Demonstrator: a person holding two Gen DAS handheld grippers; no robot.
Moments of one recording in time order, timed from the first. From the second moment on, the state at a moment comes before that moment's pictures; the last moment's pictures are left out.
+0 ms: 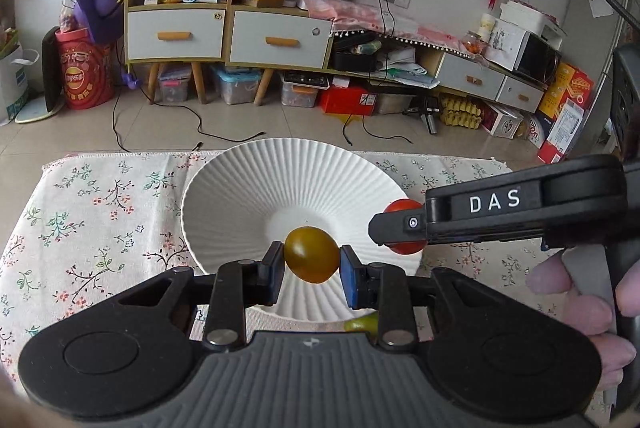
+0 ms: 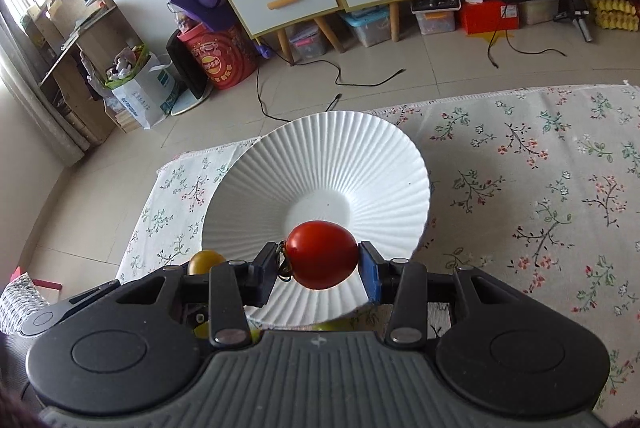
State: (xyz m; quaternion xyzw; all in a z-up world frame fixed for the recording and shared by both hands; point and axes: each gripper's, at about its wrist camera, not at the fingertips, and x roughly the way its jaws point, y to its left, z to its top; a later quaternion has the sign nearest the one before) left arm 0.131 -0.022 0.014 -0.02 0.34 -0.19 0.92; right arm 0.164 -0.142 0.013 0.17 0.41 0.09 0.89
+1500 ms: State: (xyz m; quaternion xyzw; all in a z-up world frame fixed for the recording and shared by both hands) left arm 0.144 -0.031 0.003 0.01 0.37 -0.18 0.91; right arm 0.168 -0.148 0.019 0.17 0.40 0.10 0.89
